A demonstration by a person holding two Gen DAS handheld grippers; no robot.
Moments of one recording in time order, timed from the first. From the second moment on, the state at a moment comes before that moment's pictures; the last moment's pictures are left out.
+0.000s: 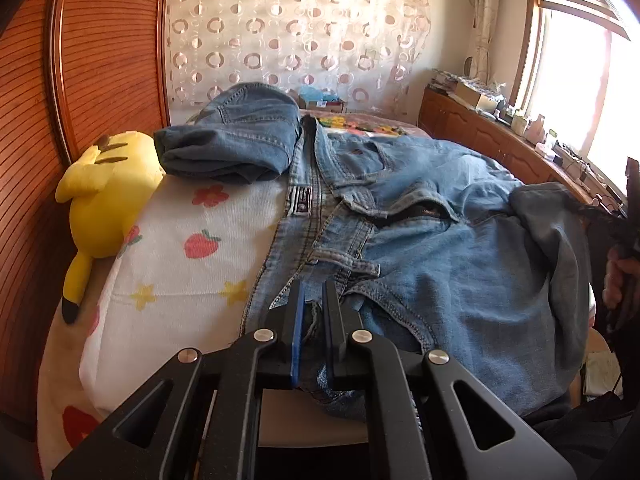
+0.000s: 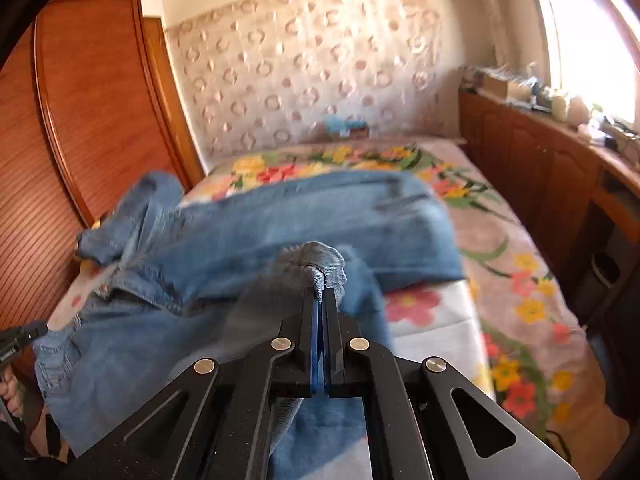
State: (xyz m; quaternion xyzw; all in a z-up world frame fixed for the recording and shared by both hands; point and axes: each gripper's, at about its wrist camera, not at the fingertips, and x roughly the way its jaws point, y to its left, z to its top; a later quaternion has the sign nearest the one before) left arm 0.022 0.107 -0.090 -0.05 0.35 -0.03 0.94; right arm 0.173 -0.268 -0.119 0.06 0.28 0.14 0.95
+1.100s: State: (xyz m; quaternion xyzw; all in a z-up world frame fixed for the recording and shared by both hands) left arm 0.145 0.091 0.012 0.01 0.24 -0.02 0.97; right arm 0.187 -0.349 -0.024 0.04 0.18 0.01 0.98
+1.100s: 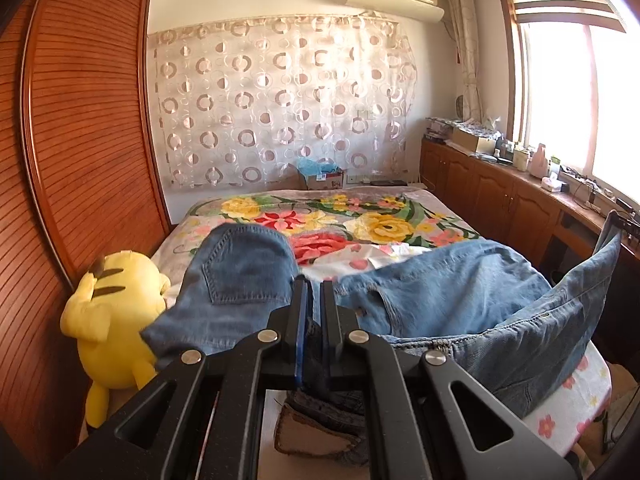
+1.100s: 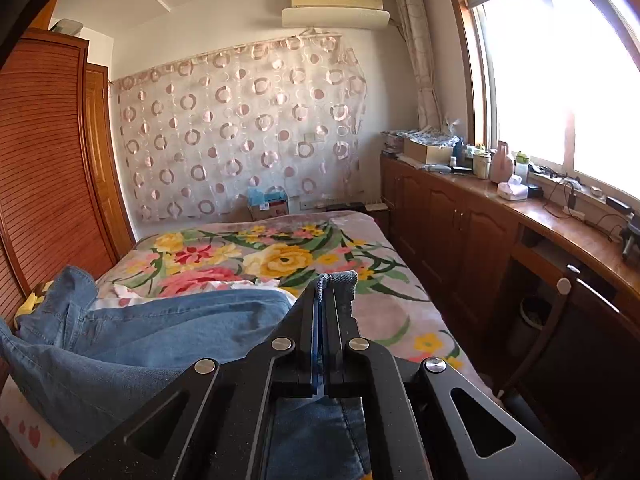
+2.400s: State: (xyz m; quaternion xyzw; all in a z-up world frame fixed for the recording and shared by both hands) left arm 0.351 0.097 -0.046 0.03 0.34 0.02 0.94; right arm 0.452 -0.297 -0.046 -0.02 0.34 0.03 0.94
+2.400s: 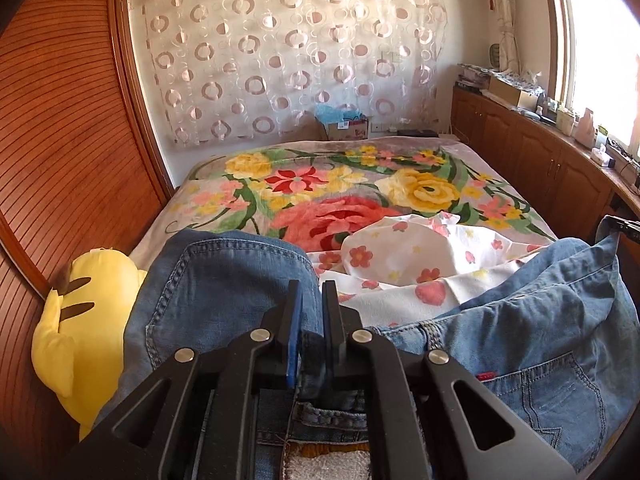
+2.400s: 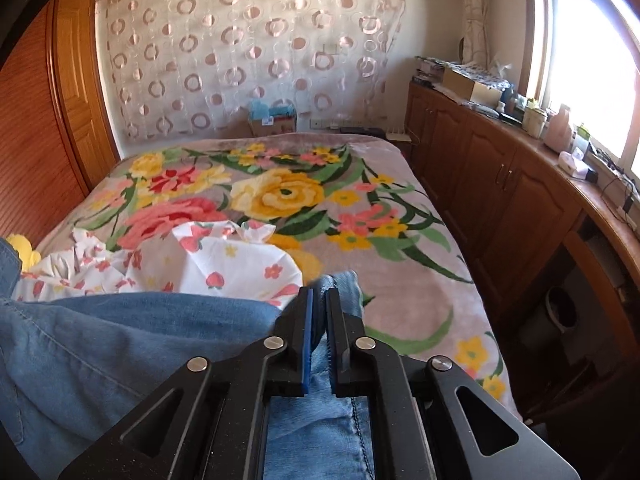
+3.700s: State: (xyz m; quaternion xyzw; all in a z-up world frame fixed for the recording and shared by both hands) left arm 0.286 0.015 -0.072 0.03 0.38 -0.12 0.92; right arm 0.406 -0.259 -0.090 -0.10 0.41 0.17 0.89
